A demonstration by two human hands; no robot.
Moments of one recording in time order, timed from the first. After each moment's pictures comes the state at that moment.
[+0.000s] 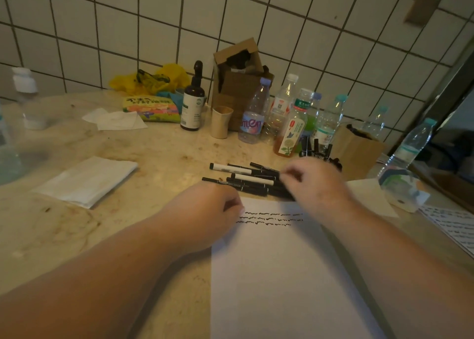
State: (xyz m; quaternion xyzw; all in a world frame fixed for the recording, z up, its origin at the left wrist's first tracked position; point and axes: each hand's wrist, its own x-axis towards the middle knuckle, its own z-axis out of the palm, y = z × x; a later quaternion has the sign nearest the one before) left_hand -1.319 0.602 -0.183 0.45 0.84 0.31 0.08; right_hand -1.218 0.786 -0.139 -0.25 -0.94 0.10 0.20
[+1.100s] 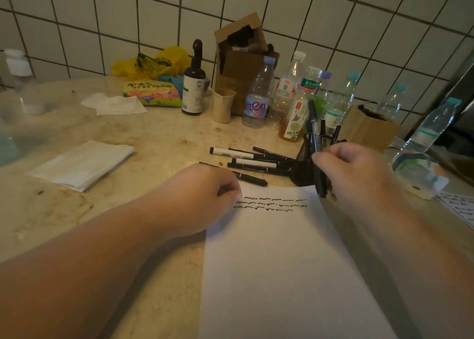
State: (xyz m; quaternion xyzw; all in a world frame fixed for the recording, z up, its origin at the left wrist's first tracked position) left_hand -1.317 0.604 -0.182 0.45 0.84 0.29 0.08; right_hand -1.177 0.779 -0.134 -0.29 -0.85 0.34 0.29
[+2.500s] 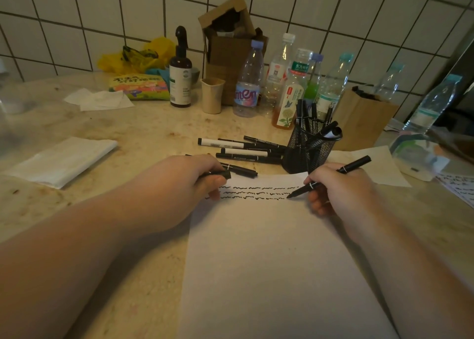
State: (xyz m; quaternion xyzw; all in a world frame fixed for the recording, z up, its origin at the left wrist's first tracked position) left_hand -1.319 0.602 -0.178 0.45 0.85 0.27 0.08; right_hand -1.170 0.807 -0.177 -0.39 -0.73 0.51 0.25
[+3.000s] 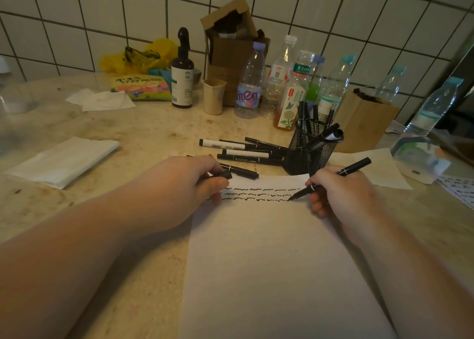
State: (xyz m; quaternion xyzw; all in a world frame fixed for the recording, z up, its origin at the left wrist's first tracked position) left_hand -1.322 0.603 -0.182 0.44 0.85 0.28 0.09; right_hand -1.171 0.809 -0.181 -0.39 -0.73 0.51 0.26
